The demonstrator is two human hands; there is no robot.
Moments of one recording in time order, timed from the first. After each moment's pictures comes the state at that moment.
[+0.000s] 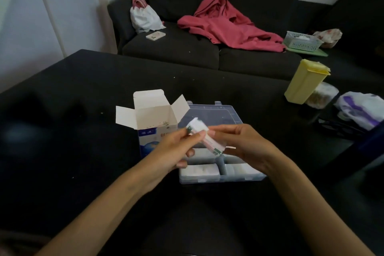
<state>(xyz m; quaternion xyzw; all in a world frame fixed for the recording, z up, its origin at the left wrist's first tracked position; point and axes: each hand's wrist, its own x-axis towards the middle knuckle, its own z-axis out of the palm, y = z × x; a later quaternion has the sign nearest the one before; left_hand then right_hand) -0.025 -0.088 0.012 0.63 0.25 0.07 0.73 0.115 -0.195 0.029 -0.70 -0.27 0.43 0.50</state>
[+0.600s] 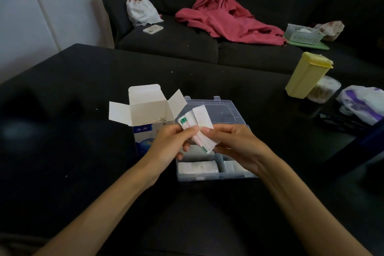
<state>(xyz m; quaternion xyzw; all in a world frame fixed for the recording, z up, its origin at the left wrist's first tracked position) -0.011 -0.083 -0.004 0.66 0.29 0.18 0.67 0.110 -0.187 0.013 -0.67 -0.21 0.44 0.55</state>
